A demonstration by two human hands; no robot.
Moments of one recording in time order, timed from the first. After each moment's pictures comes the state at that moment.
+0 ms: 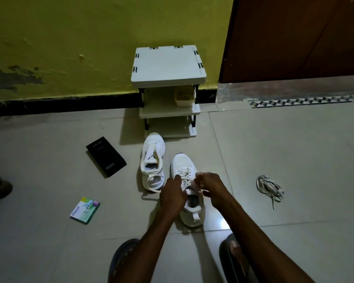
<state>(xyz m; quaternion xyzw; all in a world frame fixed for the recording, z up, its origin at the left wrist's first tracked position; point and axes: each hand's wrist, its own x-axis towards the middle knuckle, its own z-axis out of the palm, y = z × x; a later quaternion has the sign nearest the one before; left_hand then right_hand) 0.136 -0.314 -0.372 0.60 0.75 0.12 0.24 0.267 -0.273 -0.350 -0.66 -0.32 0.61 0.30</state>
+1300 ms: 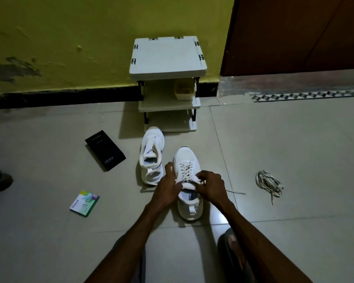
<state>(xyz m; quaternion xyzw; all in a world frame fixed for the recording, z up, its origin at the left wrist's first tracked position) 0.114 -0.311 -0.382 0.58 0.67 0.27 0.38 0.285 -0.285 -0.385 -0.64 -0.66 0.35 0.19</state>
